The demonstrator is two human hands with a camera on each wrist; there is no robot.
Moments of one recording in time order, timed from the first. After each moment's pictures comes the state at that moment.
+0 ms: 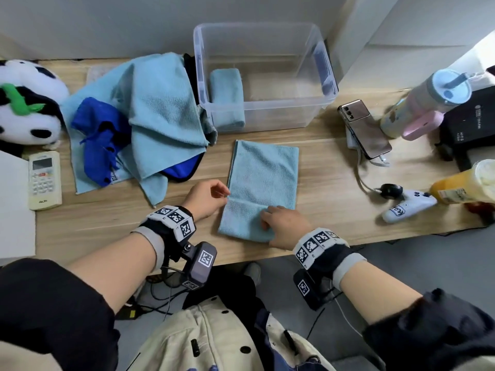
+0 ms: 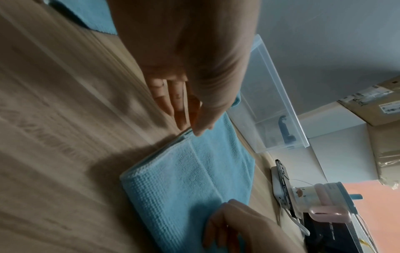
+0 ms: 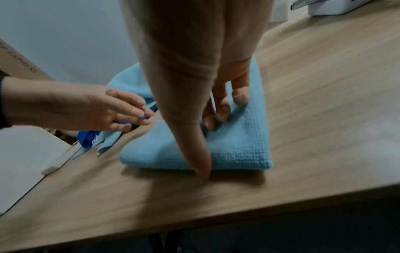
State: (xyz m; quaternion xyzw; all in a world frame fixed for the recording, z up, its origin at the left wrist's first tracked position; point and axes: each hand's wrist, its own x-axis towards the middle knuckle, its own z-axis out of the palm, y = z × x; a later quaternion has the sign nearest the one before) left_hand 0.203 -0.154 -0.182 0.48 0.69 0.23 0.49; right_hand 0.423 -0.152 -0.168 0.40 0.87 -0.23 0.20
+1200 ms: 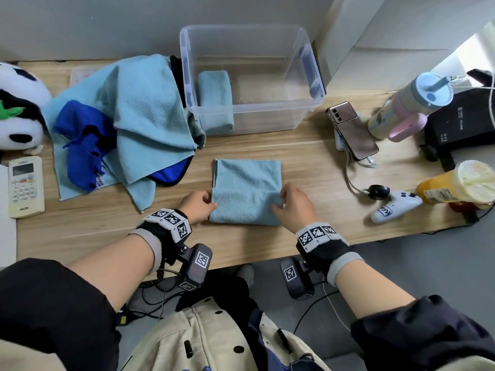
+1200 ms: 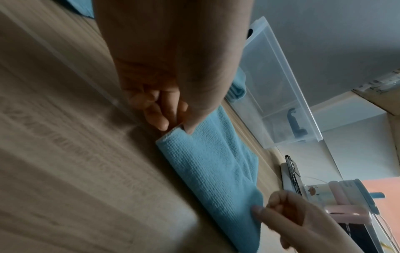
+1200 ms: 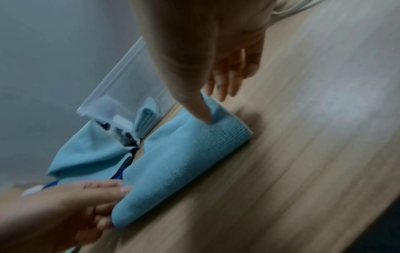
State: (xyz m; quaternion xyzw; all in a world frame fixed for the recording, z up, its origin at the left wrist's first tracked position) left_hand 0.212 -0.148 -0.194 0.43 0.75 0.06 0.50; right_hand 0.449 -0.125 -0.175 0.66 0.70 -0.27 -0.03
